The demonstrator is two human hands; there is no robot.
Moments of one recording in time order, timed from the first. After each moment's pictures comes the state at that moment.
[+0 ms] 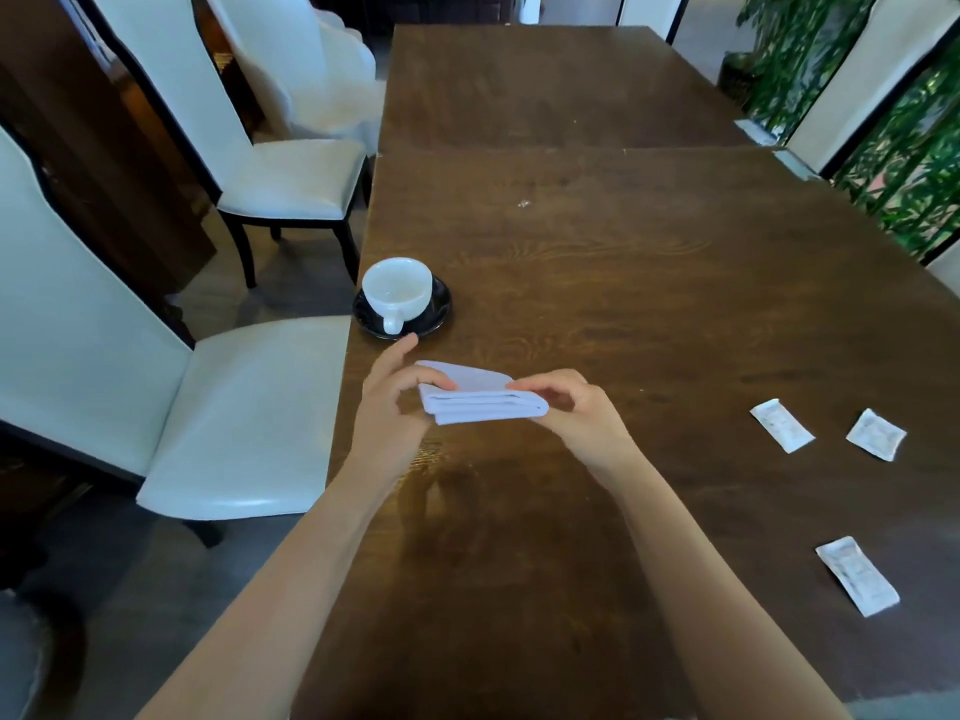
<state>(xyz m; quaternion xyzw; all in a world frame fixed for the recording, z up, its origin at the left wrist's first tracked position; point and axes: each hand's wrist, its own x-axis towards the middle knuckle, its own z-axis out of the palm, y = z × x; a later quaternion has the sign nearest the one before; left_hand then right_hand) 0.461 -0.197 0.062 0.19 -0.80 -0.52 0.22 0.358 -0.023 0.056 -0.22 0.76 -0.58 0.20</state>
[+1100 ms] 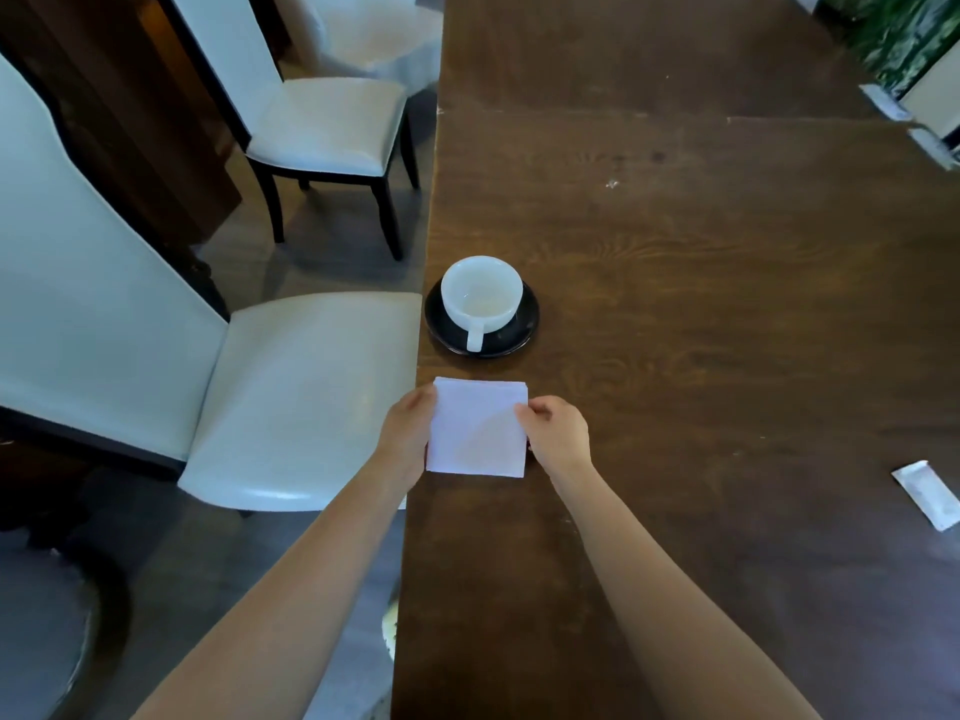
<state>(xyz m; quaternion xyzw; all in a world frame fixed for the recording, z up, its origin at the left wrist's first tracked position) 0.414 -0.330 -0.020 0.44 -0.56 -0.70 0.03 0.329 -0.192 -0.038 -0.01 0.88 -0.42 0.23</state>
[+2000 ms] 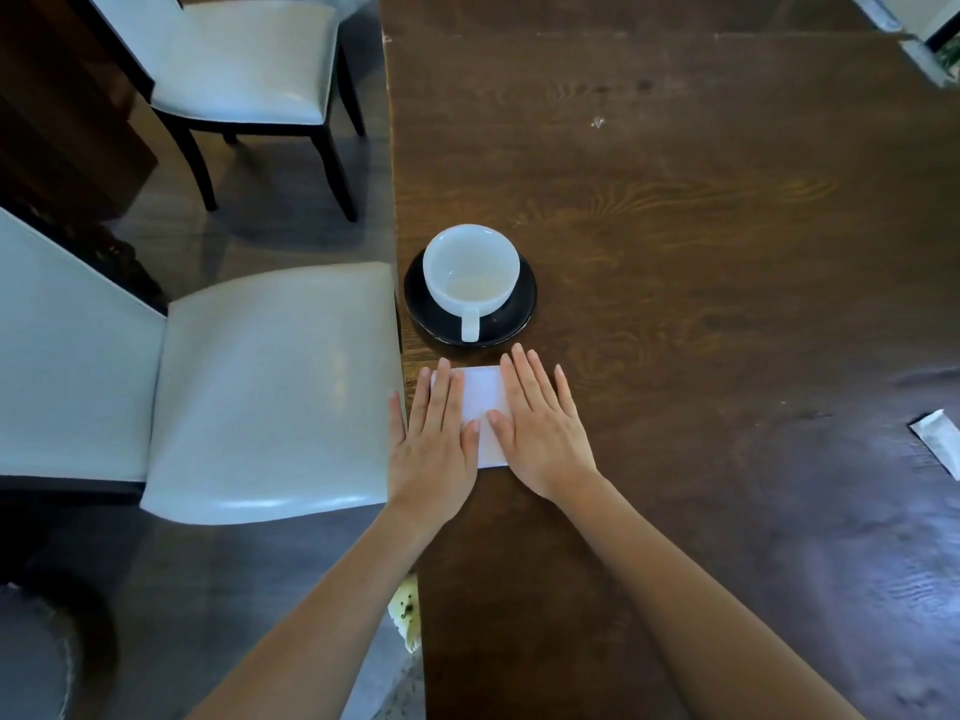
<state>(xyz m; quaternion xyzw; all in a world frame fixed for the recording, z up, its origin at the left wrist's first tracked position) 0.418 -0.323 -0.075 0.18 -0.98 -0.11 -0.02 0.334 -0.202 -0.079 -0.33 0.94 -0.05 0.07</state>
